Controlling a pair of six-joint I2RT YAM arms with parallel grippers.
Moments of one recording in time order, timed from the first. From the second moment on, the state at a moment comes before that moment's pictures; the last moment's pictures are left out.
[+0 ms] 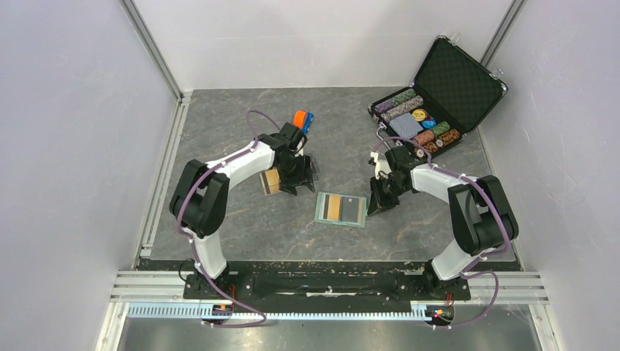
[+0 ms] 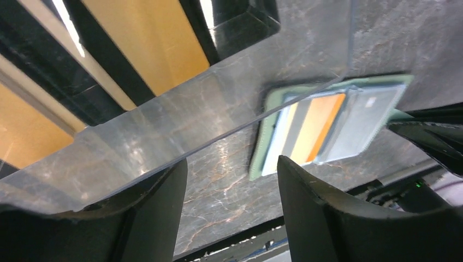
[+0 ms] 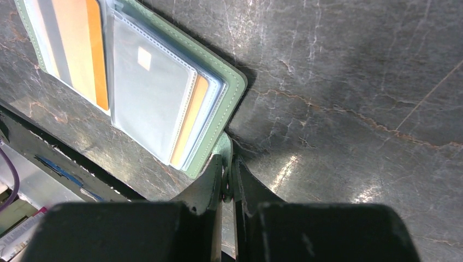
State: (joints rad) left arm -0.55 1.84 1.31 -0.72 0.22 -0.56; right arm 0.29 1.63 0.84 -0.52 -0.46 0.11
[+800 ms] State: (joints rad) left arm -0.64 1.84 1.12 -0.35 0.47 -0.69; right arm 0.29 1.63 0.84 -0.51 -0.50 0.11
